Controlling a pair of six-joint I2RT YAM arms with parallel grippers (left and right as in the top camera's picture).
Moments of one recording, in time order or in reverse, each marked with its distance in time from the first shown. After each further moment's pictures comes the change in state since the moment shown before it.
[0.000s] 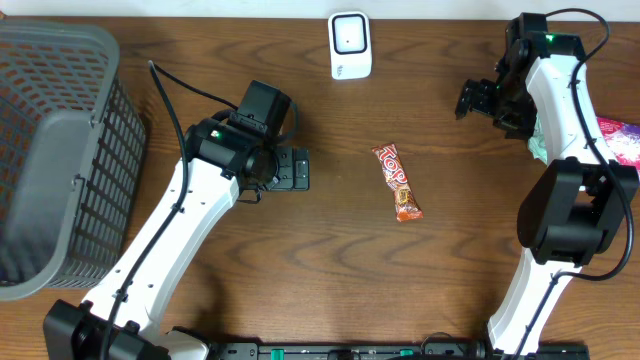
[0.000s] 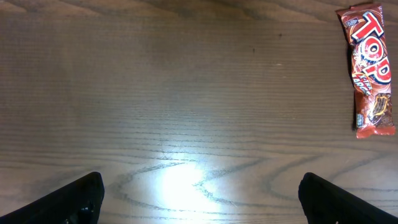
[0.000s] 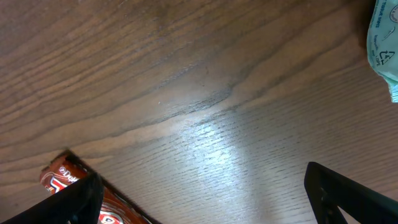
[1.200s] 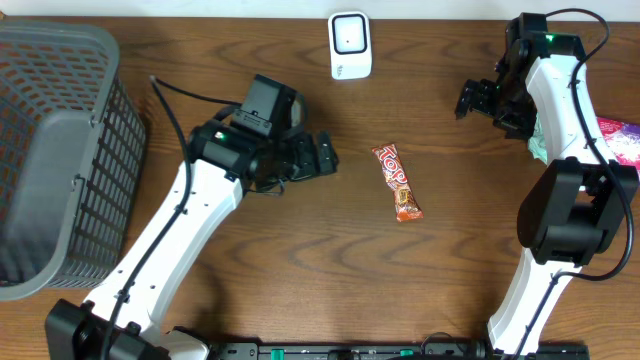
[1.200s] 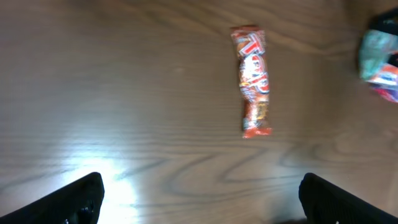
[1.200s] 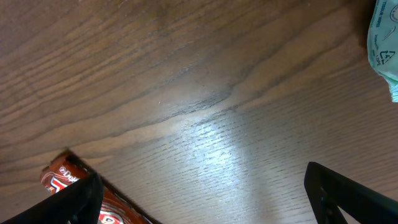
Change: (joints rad) left arm -0.025 0.001 0.000 0.166 0.278 -0.229; right arm 0.000 0.000 0.000 0.000 -0.001 0.000
